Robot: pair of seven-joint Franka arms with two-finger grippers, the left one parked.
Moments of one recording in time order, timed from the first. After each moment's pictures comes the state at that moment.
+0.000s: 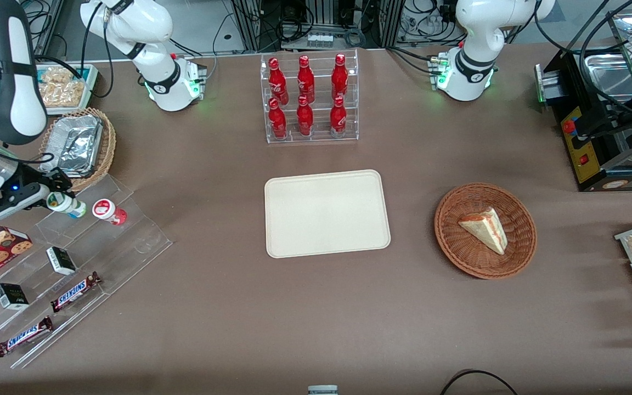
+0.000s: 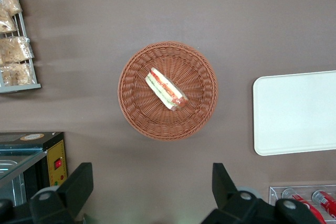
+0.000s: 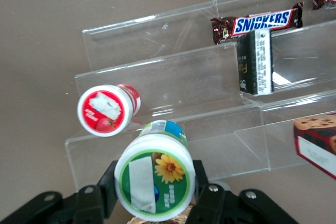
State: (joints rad) arm -0.23 -0.05 -0.09 -2.18 0.05 2.14 -0.87
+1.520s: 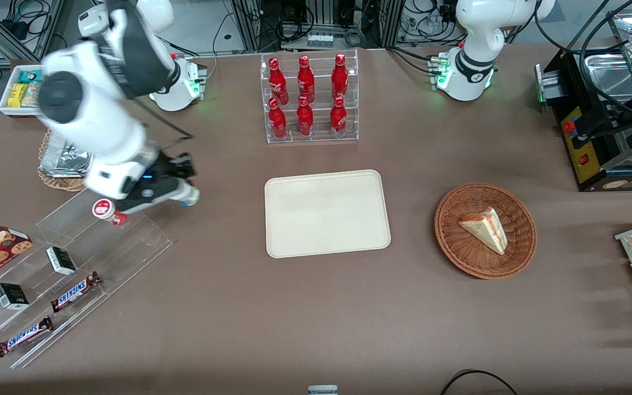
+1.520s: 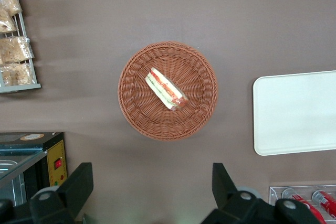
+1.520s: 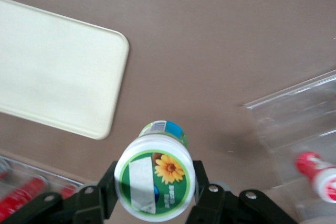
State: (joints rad) arm 0.46 0.10 -0.05 -1.75 0.05 1.80 0.09
